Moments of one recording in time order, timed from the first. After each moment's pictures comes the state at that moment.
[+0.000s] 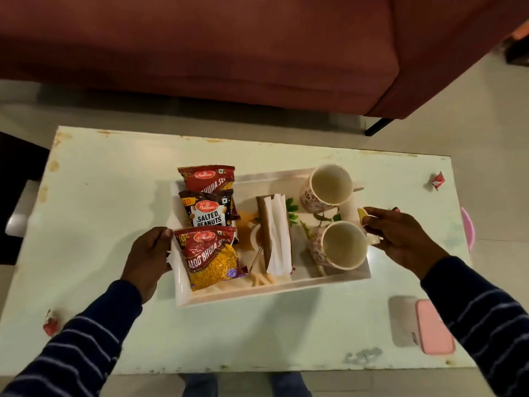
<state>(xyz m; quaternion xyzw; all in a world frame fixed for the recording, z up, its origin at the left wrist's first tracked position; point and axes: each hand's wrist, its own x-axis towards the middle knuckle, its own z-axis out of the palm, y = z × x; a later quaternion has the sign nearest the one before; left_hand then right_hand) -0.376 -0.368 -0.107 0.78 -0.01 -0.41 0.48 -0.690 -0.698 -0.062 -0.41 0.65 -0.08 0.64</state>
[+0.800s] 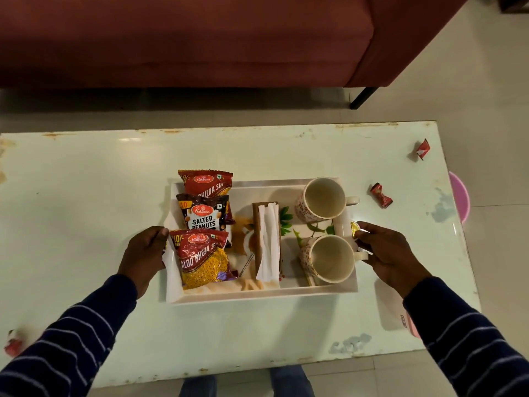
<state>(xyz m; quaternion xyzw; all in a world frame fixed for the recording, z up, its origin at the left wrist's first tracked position) -0.401 -0.408 -0.149 0.82 -0.06 -0.42 0.38 -0.767 -0.676 -0.130 -0.30 0.70 -0.14 0.63</state>
